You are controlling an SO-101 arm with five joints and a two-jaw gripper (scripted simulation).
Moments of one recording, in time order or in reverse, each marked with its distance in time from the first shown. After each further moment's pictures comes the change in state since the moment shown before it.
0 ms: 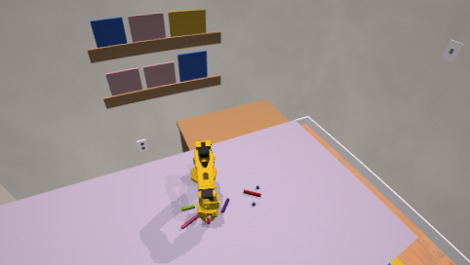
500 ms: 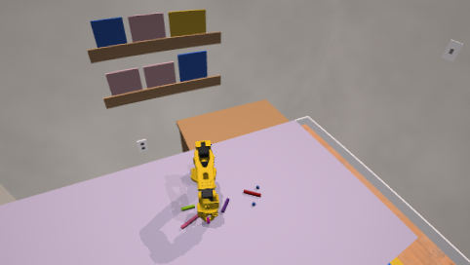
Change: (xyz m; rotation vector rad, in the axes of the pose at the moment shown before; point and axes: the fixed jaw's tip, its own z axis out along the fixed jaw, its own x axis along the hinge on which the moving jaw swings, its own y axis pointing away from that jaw) arm -0.002 0.000 -0.001 0.000 -0.009 0.000
